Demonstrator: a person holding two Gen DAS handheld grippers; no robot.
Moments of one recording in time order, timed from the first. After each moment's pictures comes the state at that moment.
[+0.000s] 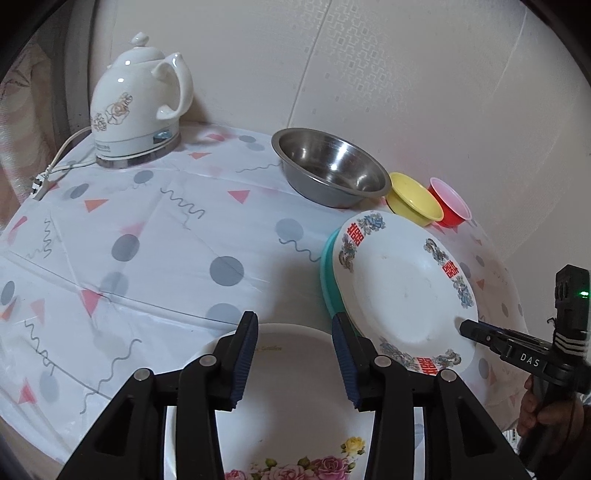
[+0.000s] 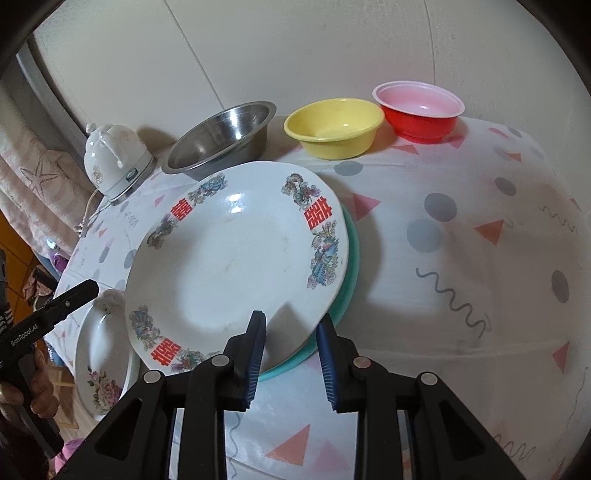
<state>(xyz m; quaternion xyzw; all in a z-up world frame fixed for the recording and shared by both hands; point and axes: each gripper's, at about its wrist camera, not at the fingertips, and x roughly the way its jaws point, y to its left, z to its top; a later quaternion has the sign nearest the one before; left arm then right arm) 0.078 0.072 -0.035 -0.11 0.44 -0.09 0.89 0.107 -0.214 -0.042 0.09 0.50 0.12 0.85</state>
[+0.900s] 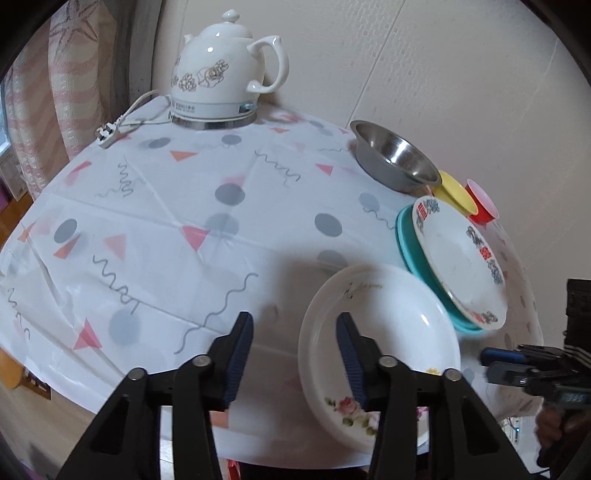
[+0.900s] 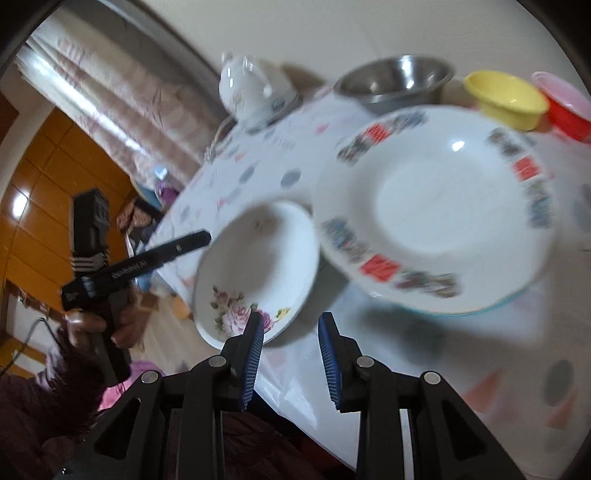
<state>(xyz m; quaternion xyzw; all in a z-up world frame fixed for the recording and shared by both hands) 0.025 0.150 -0.055 -0.13 0.46 -0.05 0.88 0.062 -0.120 -0.042 0.09 0.53 0.35 0.77</state>
